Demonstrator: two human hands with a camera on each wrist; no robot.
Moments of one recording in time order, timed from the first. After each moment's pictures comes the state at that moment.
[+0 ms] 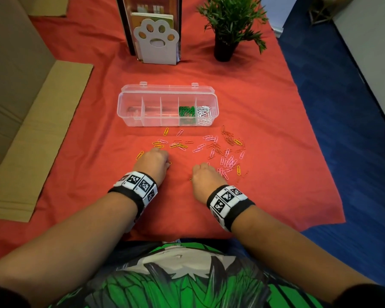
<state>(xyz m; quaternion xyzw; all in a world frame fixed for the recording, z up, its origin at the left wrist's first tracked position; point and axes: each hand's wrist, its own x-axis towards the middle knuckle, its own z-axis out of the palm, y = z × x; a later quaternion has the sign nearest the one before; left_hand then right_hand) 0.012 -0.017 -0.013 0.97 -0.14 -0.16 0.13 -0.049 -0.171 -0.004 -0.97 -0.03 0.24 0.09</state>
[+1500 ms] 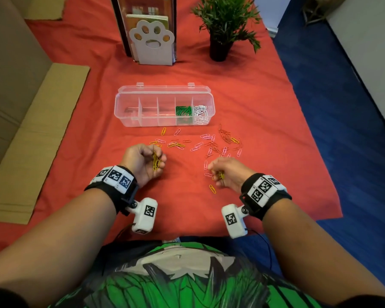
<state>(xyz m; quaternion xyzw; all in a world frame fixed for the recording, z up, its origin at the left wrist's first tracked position) 0.014 -0.002 0.020 0.52 0.19 -0.37 0.75 -0.044 -0.230 0.012 -0.64 0.29 0.29 0.65</state>
